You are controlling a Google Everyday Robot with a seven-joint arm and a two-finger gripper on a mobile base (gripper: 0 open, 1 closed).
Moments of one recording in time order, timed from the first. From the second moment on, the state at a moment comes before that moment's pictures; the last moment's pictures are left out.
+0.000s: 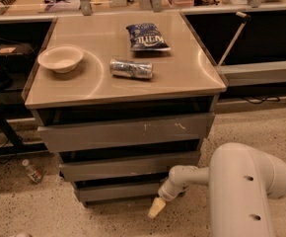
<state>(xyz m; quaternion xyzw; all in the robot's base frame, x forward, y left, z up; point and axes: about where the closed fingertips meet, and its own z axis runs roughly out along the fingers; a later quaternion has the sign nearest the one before) 0.542 -0.070 0.207 -0.52 0.82 0.17 0.13</state>
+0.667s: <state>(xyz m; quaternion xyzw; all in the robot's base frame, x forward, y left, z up) 0.558 -0.077 0.210 -0.52 0.82 0.15 0.15</state>
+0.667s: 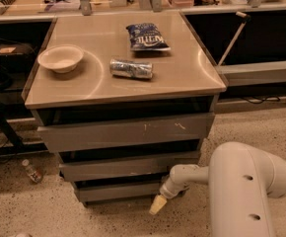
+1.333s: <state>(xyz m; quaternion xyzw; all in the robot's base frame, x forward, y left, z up) 0.573 -0.079 0.198 -0.53 0.82 0.15 0.15</state>
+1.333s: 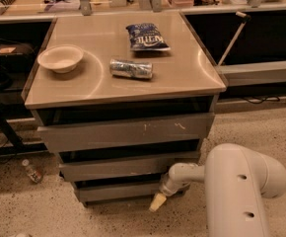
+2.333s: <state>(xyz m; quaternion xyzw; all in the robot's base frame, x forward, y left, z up) 0.578 -0.076 0.181 -0.53 0.82 0.15 0.14</state>
